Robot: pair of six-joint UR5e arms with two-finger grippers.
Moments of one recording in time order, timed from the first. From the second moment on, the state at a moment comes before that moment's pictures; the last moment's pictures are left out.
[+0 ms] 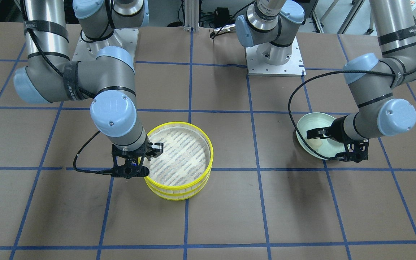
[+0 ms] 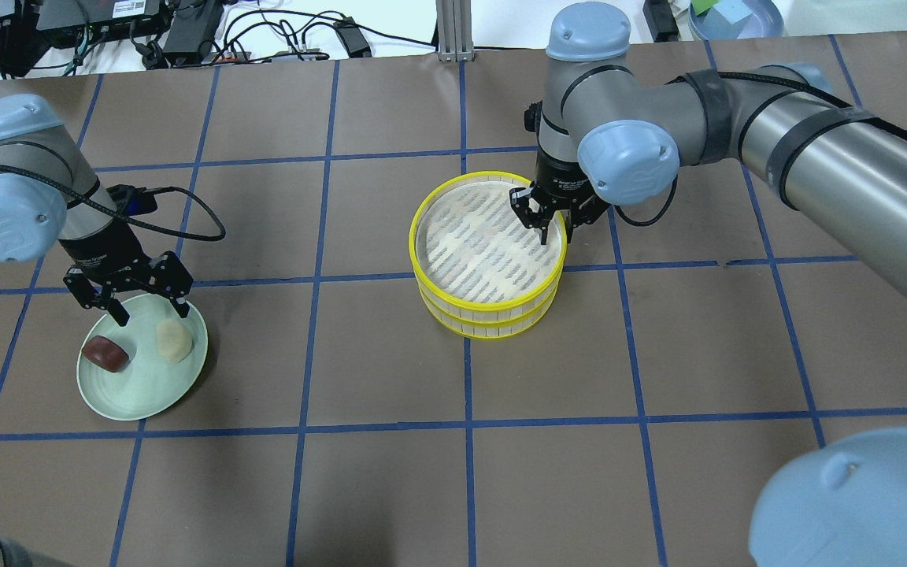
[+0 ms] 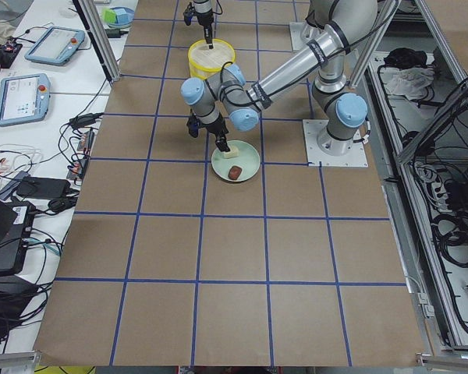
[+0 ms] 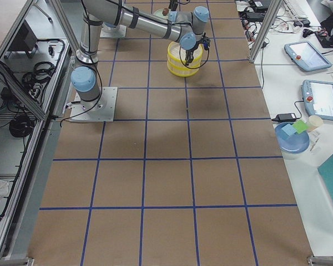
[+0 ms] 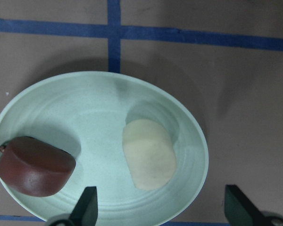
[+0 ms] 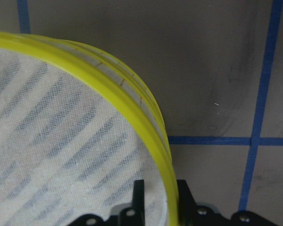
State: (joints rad) left arm -1.18 -1.87 -1.85 -1.36 1.66 0.27; right arm 1.74 -1.16 1.60 -1.89 -1.54 0.15
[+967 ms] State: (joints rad) left arm -1.16 -1.97 -1.85 -1.32 1.65 0.27; right arm 1.54 -1.46 1.58 -1.61 -1.58 -0.03
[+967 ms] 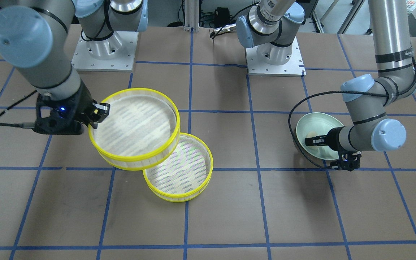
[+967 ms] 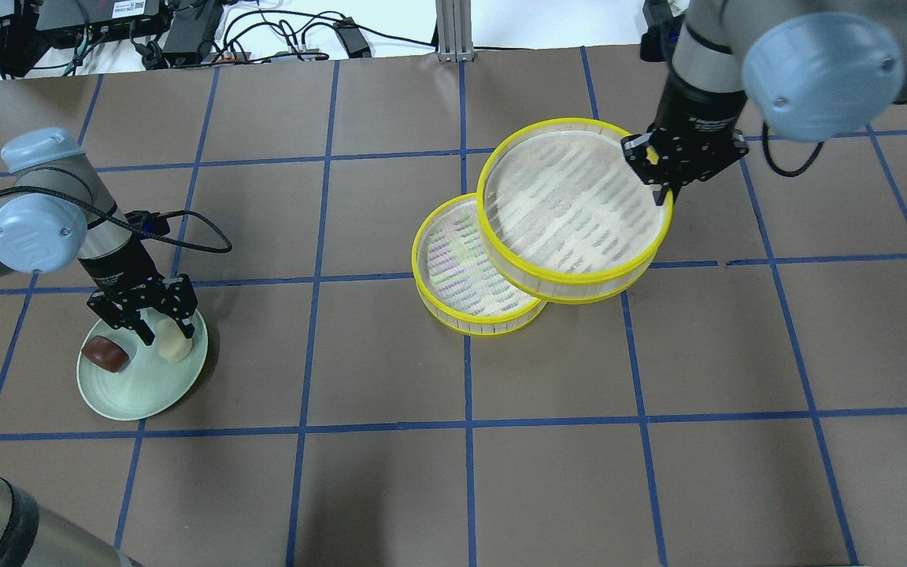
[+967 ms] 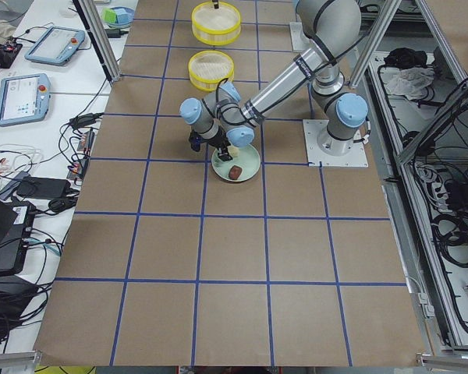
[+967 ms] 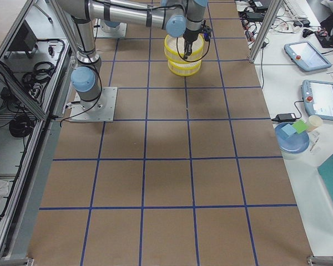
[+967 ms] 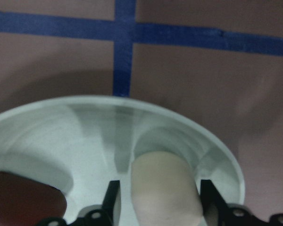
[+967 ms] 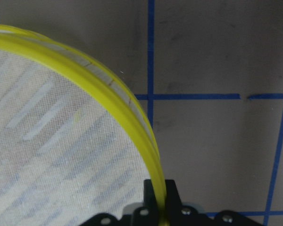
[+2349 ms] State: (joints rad) left arm -1.43 -1.79 -1.62 -1.45 1.49 -0.01; right arm 1.48 -1.62 1.51 -1.40 -1.62 -0.10
